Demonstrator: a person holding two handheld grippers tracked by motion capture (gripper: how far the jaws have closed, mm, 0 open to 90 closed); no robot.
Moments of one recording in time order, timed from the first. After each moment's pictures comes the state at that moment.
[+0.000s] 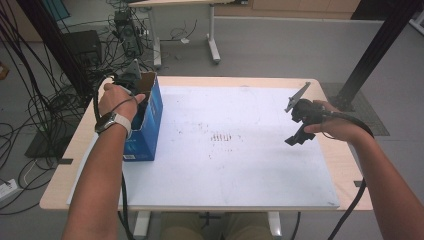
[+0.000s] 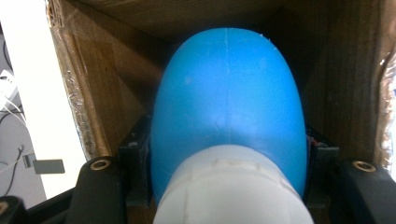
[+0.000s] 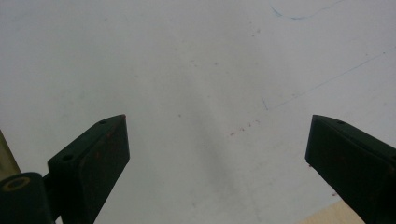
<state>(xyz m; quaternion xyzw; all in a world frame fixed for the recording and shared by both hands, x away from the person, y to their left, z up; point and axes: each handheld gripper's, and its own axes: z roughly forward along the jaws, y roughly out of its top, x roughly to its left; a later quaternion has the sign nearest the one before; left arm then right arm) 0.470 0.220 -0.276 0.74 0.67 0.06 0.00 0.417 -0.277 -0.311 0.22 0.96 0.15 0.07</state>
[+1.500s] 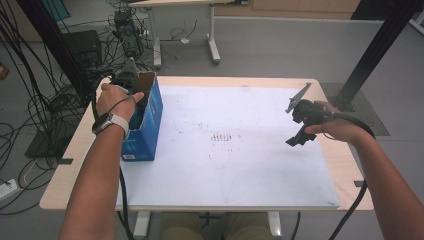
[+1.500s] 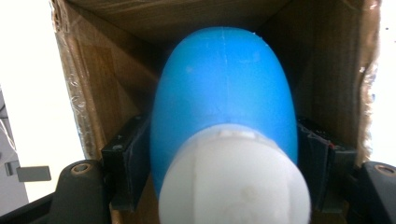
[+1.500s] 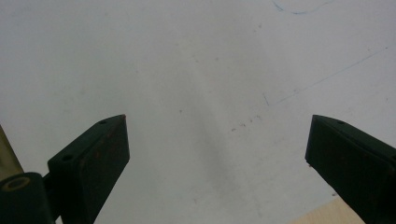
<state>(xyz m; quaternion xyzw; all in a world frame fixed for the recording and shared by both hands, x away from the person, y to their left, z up) 0.469 0.227 -0.269 0.74 0.67 0.05 0.03 0.415 -0.279 -0.312 0.22 0.96 0.15 0.07</state>
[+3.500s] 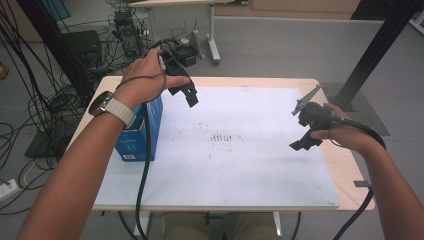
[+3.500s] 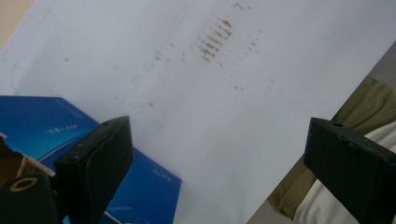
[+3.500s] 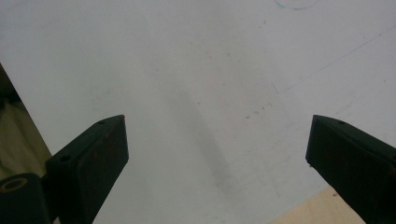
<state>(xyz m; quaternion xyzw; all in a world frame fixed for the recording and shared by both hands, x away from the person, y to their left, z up) 0.431 0.078 -0.173 0.95 0.29 0.02 0.09 0.385 -0.284 -0.296 0.25 0.95 0.16 0.08</state>
